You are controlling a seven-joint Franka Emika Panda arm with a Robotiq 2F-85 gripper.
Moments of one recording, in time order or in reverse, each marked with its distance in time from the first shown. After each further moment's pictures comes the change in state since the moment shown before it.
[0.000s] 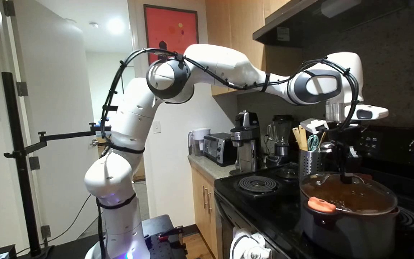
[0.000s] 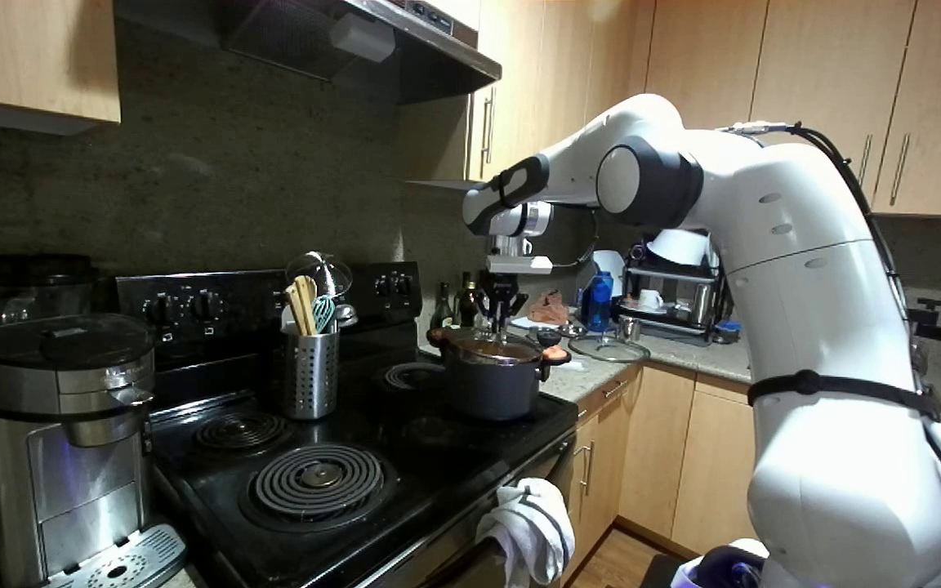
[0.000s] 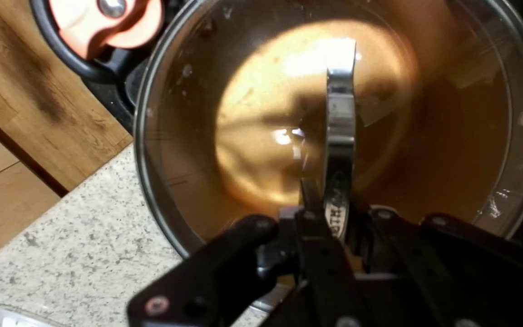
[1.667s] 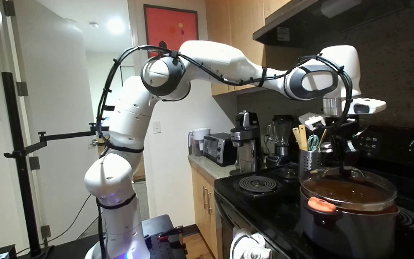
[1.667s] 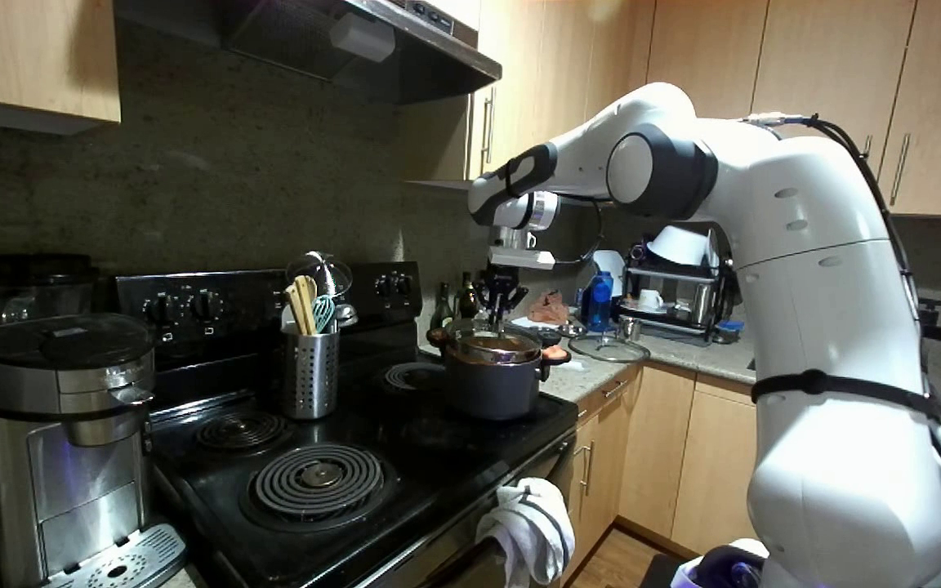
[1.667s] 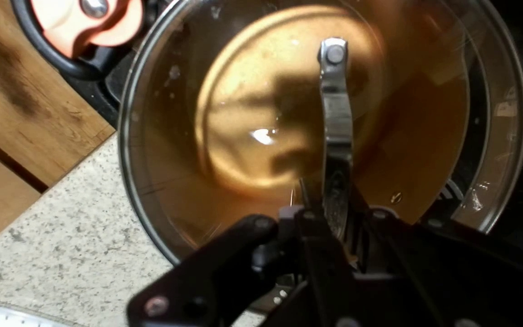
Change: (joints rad) arm -0.002 -0.049 0.000 -0.037 0.052 0.040 -0.007
